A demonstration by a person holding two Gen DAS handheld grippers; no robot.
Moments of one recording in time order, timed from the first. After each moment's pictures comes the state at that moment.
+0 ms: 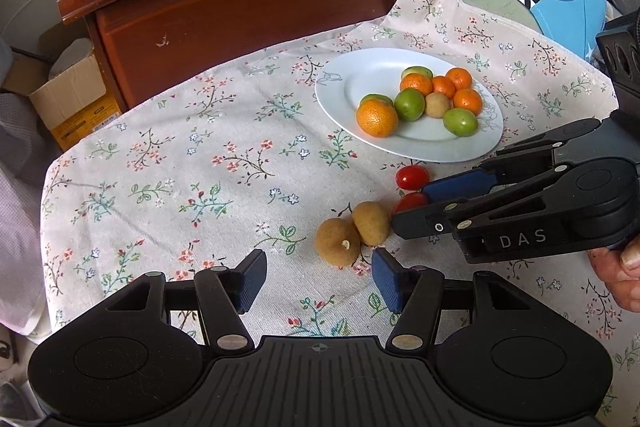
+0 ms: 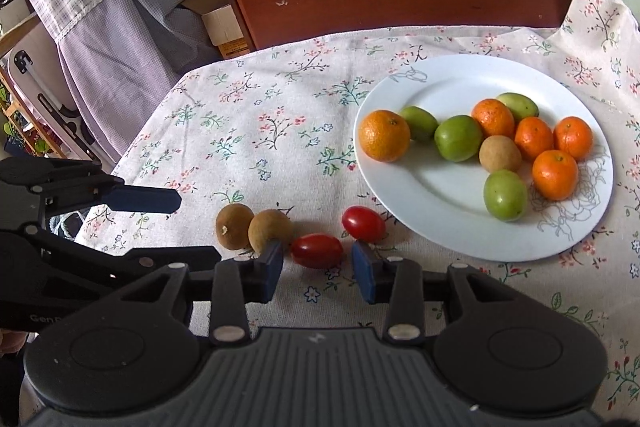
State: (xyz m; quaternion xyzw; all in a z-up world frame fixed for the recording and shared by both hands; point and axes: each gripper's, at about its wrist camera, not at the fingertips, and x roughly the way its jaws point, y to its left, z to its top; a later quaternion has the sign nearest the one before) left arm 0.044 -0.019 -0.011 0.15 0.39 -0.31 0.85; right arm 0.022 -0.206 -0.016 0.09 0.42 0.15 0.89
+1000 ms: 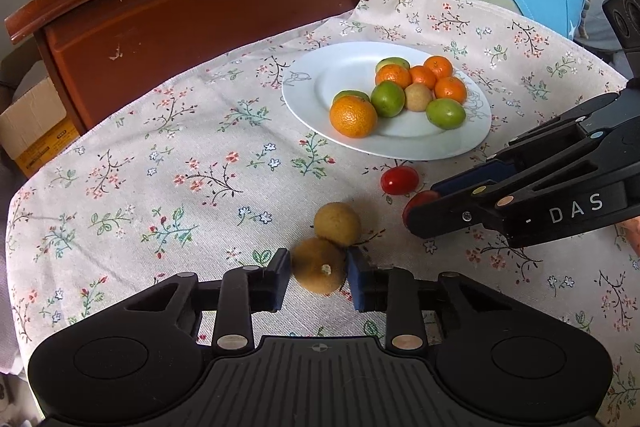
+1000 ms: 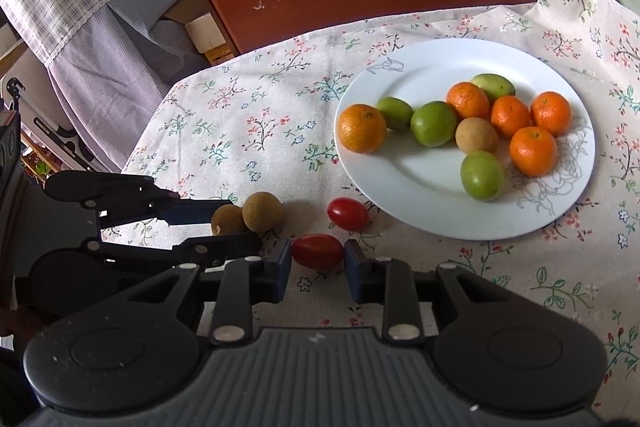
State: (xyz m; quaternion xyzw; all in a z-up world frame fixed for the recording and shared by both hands) left arm 0.059 -0.034 -0.031 0.17 0.38 -0.35 0.84; right arm 0.019 -0.222 -0.009 0.13 0.44 0.13 0.88
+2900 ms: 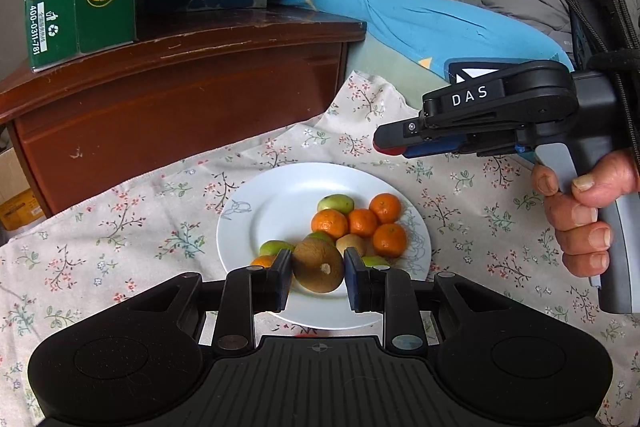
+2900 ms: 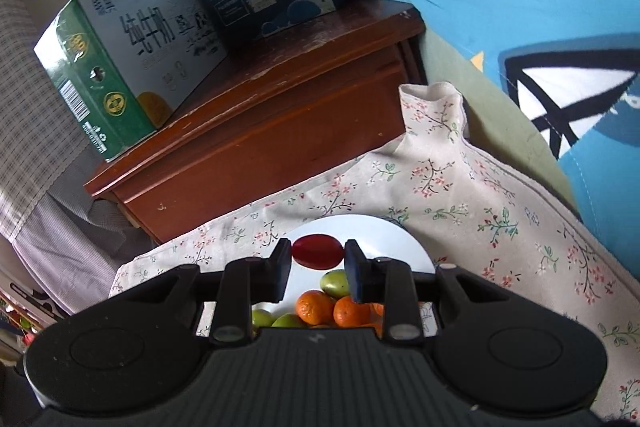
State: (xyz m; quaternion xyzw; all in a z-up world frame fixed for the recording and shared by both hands) left arm 0.059 -0.111 0.028 0.08 0.32 -0.36 0.87; right arm 0.063 -0.355 0.047 0.24 0.32 0.01 0.91
